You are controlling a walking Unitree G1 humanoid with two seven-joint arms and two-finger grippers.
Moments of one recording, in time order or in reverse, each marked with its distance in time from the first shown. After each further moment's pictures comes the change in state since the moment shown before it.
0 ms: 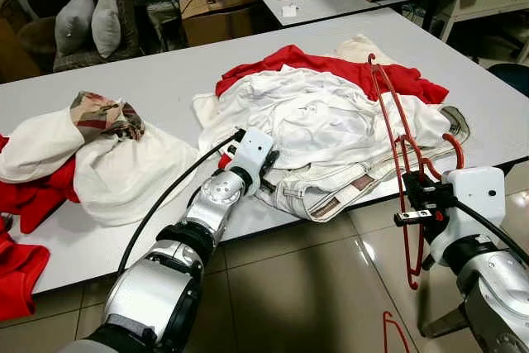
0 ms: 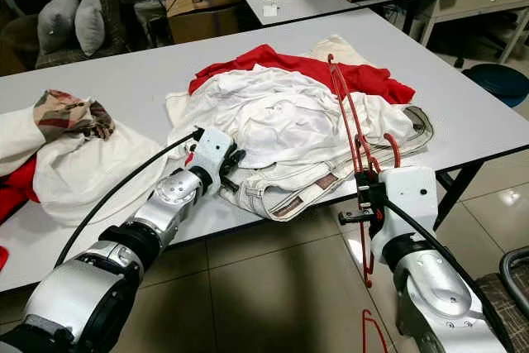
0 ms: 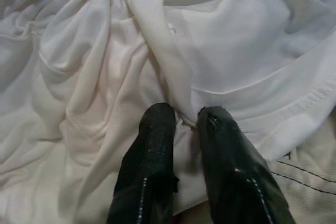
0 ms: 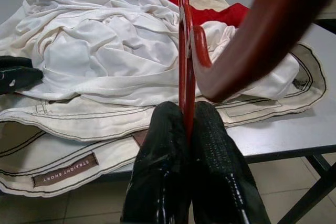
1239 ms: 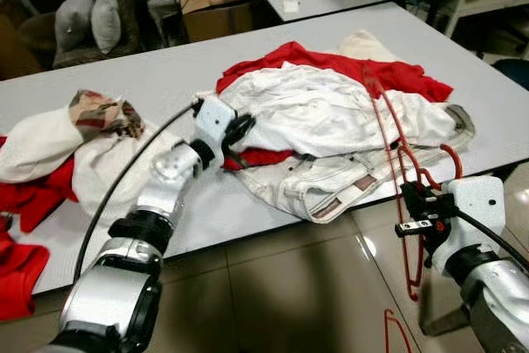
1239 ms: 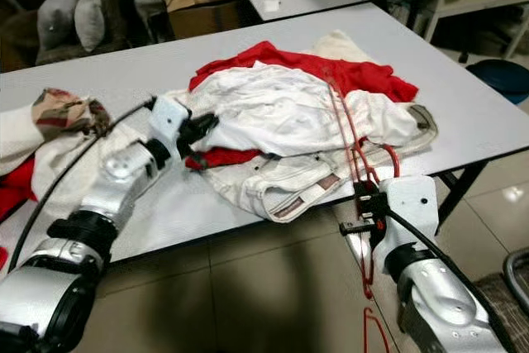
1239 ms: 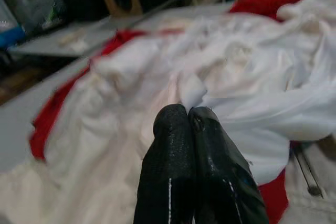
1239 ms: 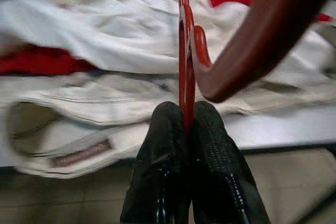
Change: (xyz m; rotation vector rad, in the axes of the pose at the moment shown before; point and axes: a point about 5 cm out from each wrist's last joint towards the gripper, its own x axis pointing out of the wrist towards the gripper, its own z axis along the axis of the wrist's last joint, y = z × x) left arm -0.032 0.064 0.045 0.083 -0.271 -0.109; right arm -0.007 -0.001 -0.007 0.018 0.015 0.096
